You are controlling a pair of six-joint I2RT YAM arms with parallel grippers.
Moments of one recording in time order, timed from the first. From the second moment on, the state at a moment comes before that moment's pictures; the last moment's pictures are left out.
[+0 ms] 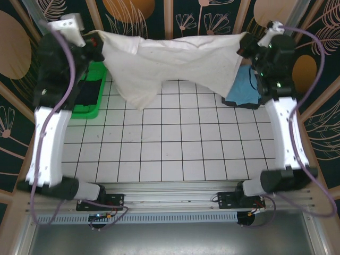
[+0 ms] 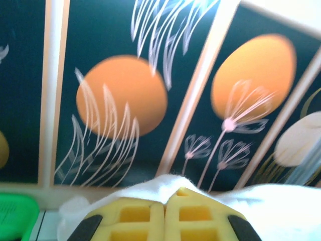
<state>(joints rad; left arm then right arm) -0.20 1.27 1.86 -0.51 0.06 -0.33 0.07 1.27 1.58 -0.28 -0.13 0.50</state>
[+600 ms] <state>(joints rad) -0.26 0.53 0.36 -0.33 0.20 -0.82 0.06 0.77 0.53 -0.39 -0.15 0.64</state>
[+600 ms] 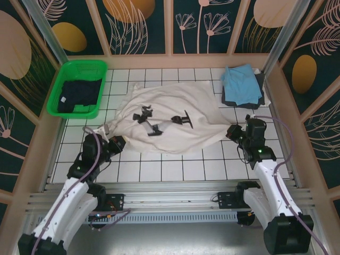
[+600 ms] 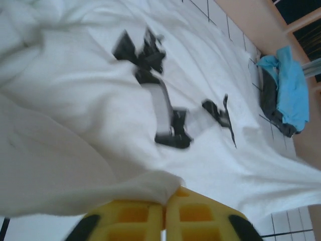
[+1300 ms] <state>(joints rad) -0.26 1.36 0.70 -0.11 0.11 -0.84 0.34 1.05 0.66 -0.26 -0.07 0.65</state>
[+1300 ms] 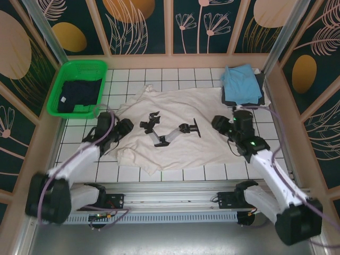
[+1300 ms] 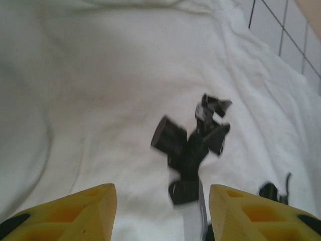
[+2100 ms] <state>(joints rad) -0.20 2.23 1.74 -0.36 -0.01 -0.64 0.42 1.48 0.53 0.10 -0.09 0.67</state>
